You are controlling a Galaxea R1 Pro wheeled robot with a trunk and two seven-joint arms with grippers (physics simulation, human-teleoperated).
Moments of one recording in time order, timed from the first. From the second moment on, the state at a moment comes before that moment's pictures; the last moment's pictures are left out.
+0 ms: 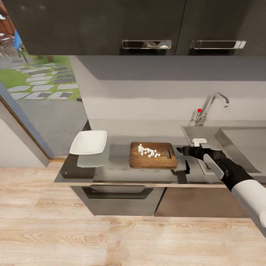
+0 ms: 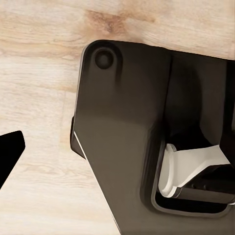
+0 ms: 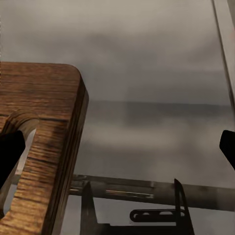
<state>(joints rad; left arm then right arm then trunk) 0.42 -0.05 0.07 -0.66 0.08 -0.41 -0.08 -1.05 -0.39 0.48 -0.77 -0.63 0.44 0.09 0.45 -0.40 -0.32</state>
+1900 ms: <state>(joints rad) 0.42 -0.05 0.07 -0.65 0.09 -0.41 -0.08 -1.05 -0.39 0.47 -0.77 -0.63 0.44 0.09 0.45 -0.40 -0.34</state>
